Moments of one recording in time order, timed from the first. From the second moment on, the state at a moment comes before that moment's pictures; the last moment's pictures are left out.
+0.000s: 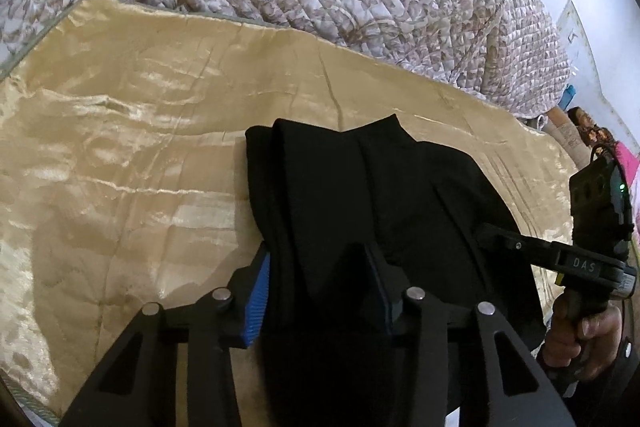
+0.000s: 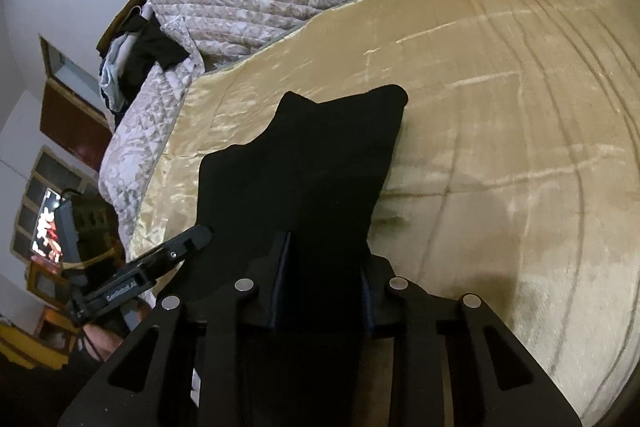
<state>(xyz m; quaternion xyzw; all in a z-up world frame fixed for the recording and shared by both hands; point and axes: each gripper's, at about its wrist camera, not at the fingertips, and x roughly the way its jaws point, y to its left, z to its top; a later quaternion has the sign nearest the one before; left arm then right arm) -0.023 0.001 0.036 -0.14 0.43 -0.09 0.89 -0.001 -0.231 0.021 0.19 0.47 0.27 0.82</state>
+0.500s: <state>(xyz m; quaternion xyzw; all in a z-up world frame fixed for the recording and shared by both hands) -0.024 -0.006 0.070 -0.12 0.40 -0.10 0.90 -0.015 -0.220 0.051 0.17 0.44 0.28 0.84</state>
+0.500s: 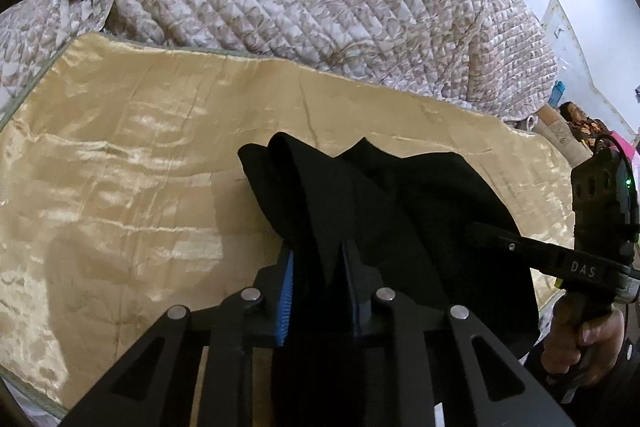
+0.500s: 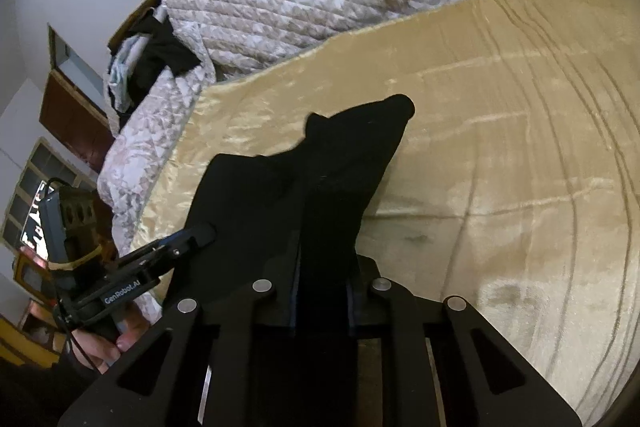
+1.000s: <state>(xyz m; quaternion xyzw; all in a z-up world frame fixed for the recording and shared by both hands) 0.063 0.009 0.105 -0.08 0.38 -0.10 0.92 0.049 -0.197 0.096 0.16 0.41 0.29 0.85</state>
